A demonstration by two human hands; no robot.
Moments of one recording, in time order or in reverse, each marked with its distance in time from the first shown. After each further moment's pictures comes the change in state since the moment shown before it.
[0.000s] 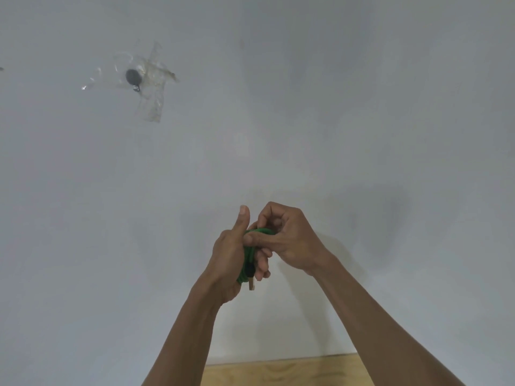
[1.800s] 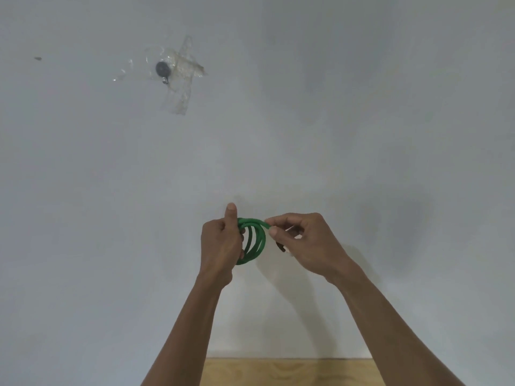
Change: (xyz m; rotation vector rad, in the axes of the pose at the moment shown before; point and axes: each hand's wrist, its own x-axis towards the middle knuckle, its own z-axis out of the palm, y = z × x) left_hand 0.023 -0.012 -0.041 0.217 0.613 0.190; right_hand -0.010 0.000 0.006 -0.477 0.206 0.087
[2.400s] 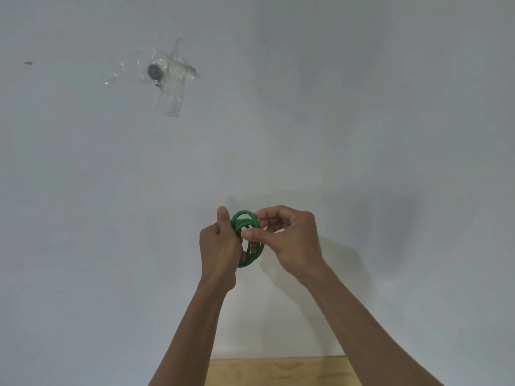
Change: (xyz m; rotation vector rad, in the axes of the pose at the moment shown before) left_hand -0.014 0.006 0.005 -0.070 0.048 -0.062; right_hand -0.001 -0.020 0.031 0.289 0.205 -0.018
